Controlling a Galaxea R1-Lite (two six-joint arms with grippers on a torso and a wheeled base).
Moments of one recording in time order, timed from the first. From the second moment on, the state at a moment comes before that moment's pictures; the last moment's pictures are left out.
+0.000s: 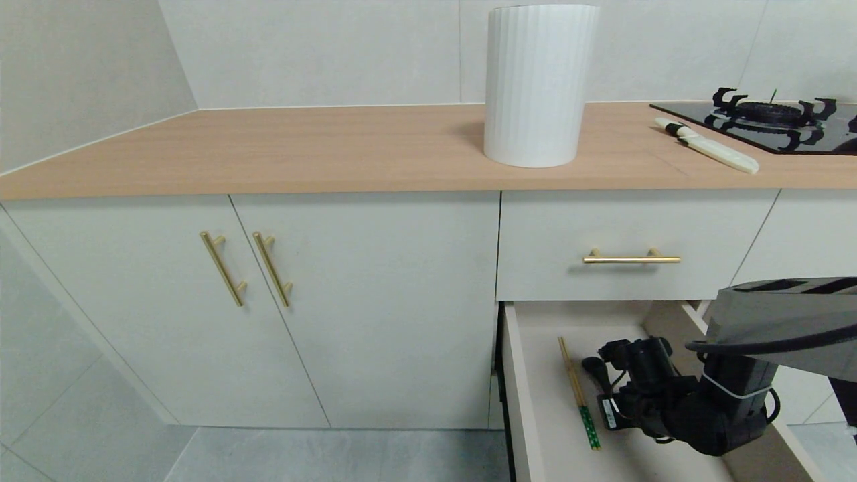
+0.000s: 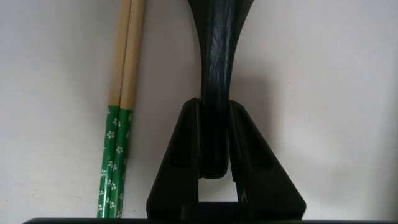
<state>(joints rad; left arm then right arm) 0.00 0.00 0.00 0.00 0.05 -0.01 0.29 2.39 -0.70 -0.81 -0.19 0.07</state>
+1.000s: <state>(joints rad) 0.00 0.00 0.00 0.00 0.05 -0.01 0.27 1.81 -0.63 -0.44 -0.13 0.08</state>
